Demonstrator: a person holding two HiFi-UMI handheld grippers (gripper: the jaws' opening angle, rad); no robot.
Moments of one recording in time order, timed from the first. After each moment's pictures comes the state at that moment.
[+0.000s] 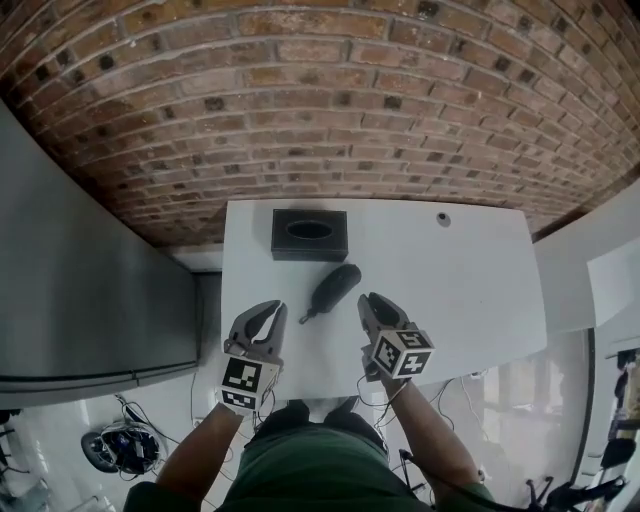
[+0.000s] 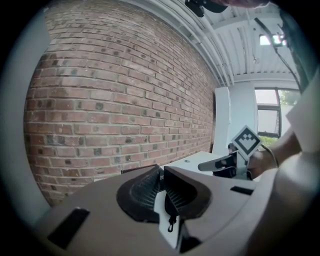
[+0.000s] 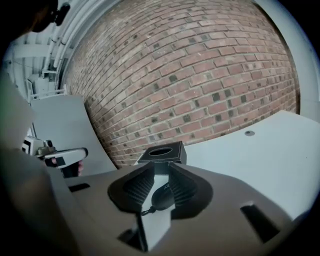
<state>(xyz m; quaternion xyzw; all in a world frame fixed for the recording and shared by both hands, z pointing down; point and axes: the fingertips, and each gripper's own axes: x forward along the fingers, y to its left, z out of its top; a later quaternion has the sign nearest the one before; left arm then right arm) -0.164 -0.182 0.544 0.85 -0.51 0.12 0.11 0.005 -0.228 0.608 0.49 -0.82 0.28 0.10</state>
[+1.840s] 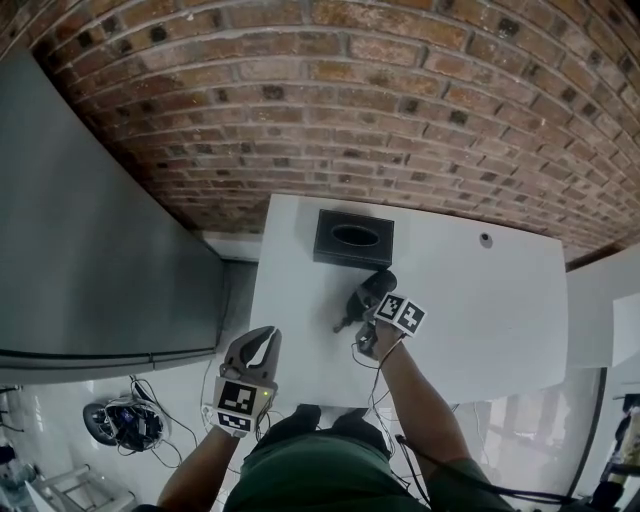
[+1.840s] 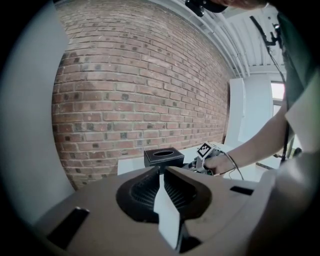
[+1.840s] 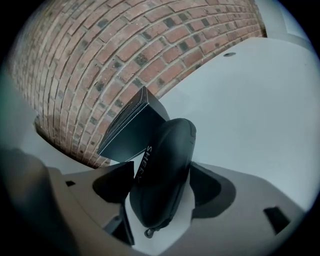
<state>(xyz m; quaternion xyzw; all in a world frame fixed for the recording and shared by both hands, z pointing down) -0.250 -0.134 0.580 0.79 -0.57 0.16 0.14 -0.049 -0.283 0.792 0.50 -0.65 0.55 0.13</state>
